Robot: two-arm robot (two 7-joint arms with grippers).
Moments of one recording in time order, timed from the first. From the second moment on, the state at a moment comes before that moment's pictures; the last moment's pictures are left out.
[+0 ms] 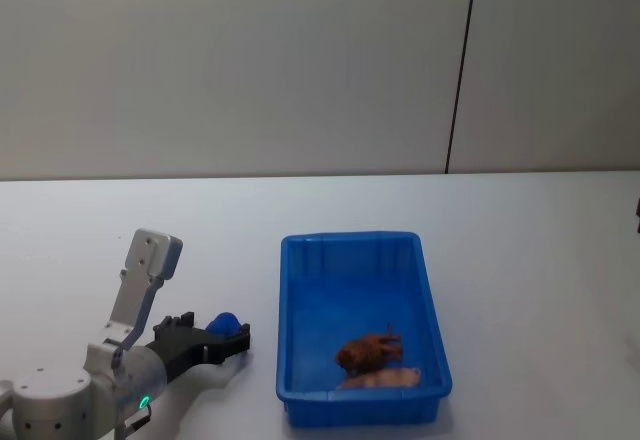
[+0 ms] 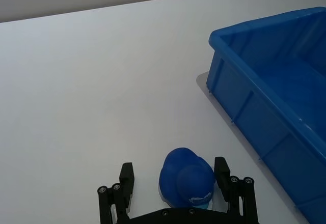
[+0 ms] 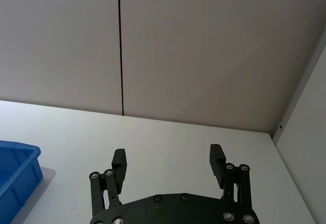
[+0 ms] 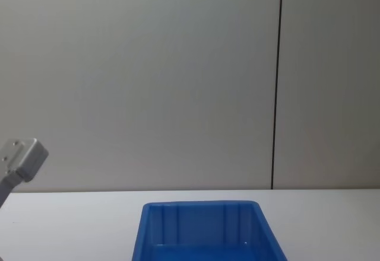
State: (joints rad) left arm -0.23 0.43 0.35 -1.37 -0.50 0.39 -0.12; right arm -0.03 0.50 -0.01 -1.79 0.42 0.26 0.07
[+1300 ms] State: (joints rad) left arm -0.28 0.40 0.36 -1.29 -0.45 0.41 -0.14; right arm -0.03 0.50 -0.01 -1.79 0.42 0.26 0.07
